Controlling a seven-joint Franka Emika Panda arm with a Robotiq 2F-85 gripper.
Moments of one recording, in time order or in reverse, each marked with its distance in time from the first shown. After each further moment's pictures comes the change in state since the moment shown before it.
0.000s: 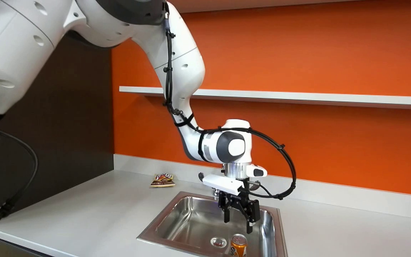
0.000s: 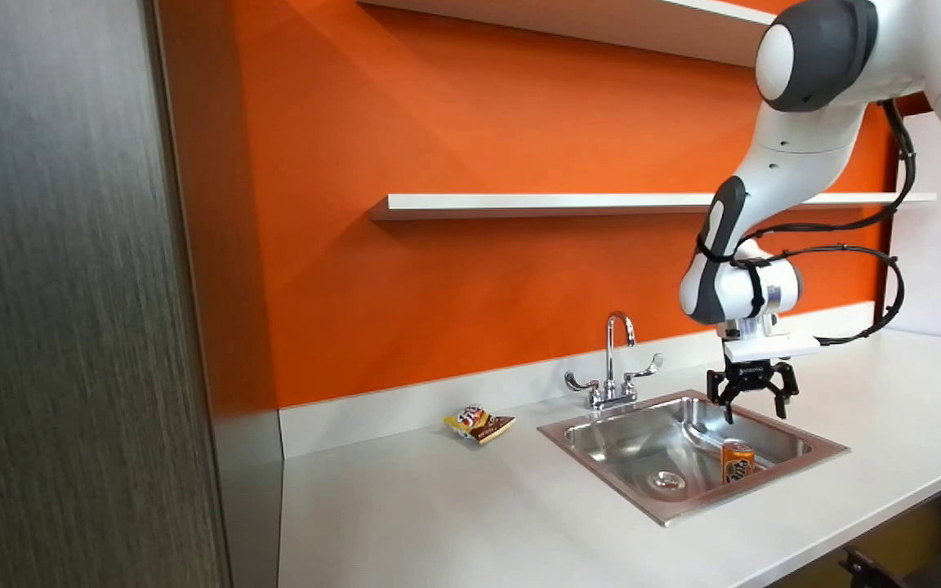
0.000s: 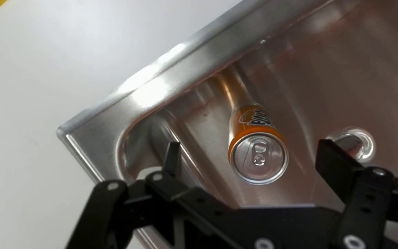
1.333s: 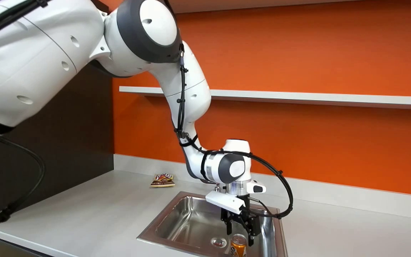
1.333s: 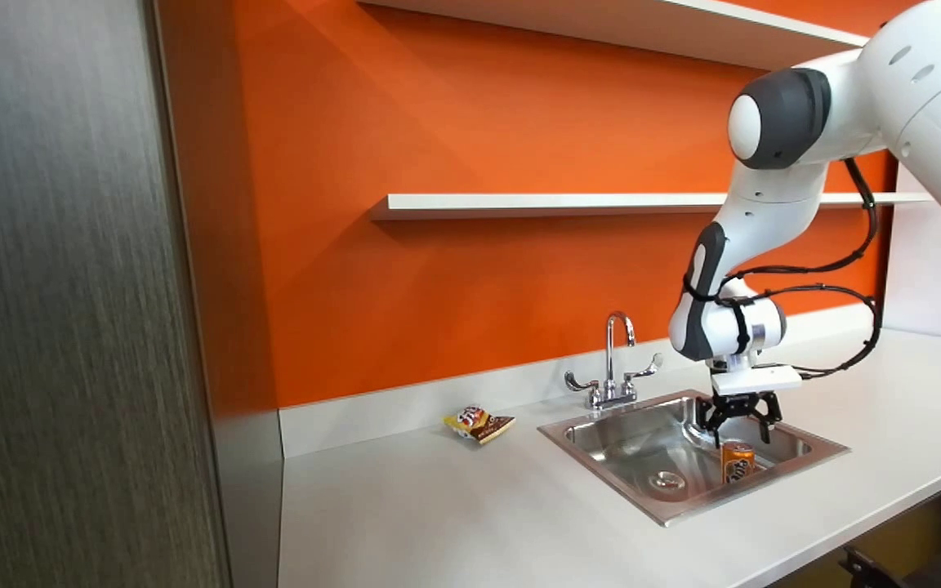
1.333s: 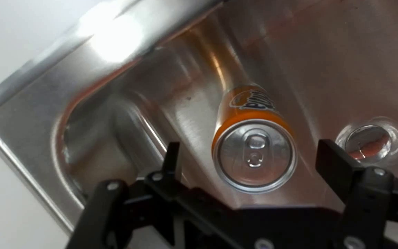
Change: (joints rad) arm -0.020 0.205 0.036 0.133 0.032 0.100 0.000
